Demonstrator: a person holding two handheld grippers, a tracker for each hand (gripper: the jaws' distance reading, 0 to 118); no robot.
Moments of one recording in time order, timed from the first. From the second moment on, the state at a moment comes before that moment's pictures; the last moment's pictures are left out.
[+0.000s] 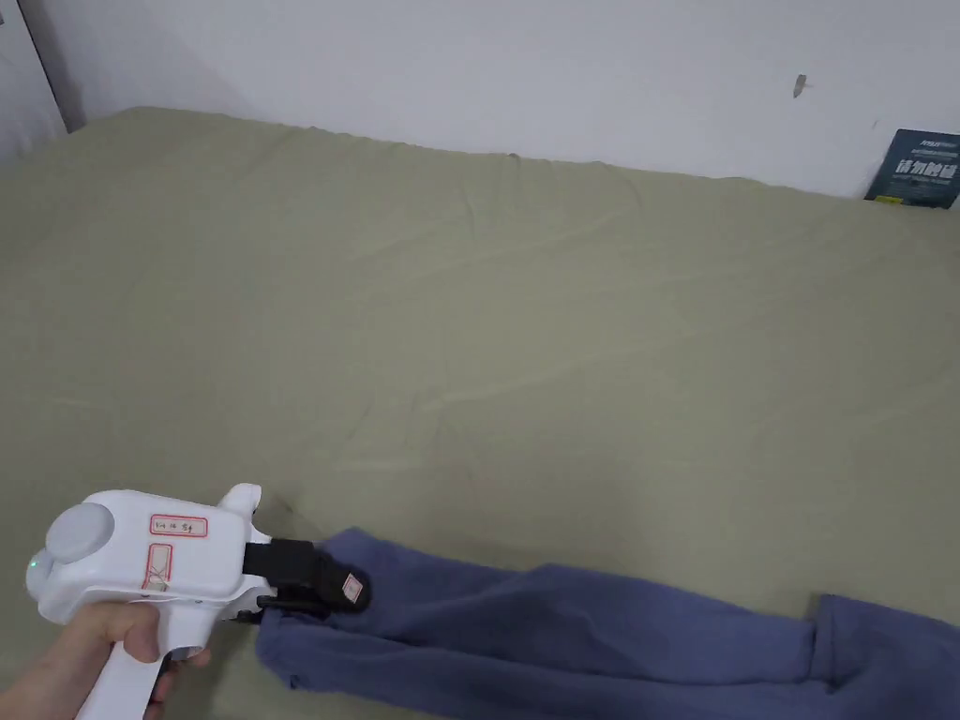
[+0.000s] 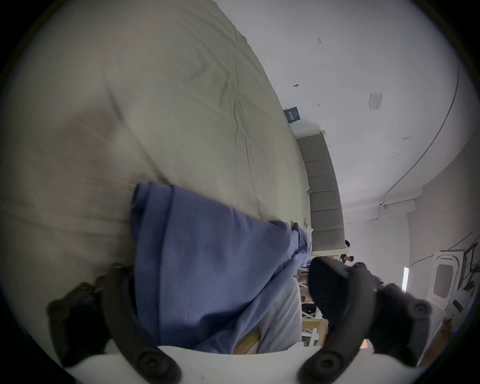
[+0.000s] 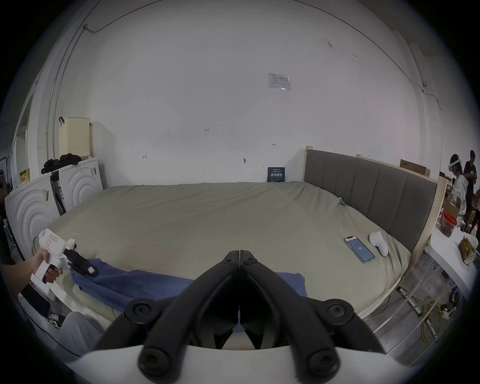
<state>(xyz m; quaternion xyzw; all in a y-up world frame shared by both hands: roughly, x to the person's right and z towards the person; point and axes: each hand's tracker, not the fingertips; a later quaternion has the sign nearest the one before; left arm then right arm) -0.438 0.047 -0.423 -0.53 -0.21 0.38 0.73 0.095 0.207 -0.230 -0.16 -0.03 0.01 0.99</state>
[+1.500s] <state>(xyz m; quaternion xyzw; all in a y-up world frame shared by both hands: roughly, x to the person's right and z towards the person) -0.180 0.155 -0.431 -0.55 -0.10 0.09 0.83 0.134 0.208 -0.220 -0.15 0.02 -0.06 0.99</state>
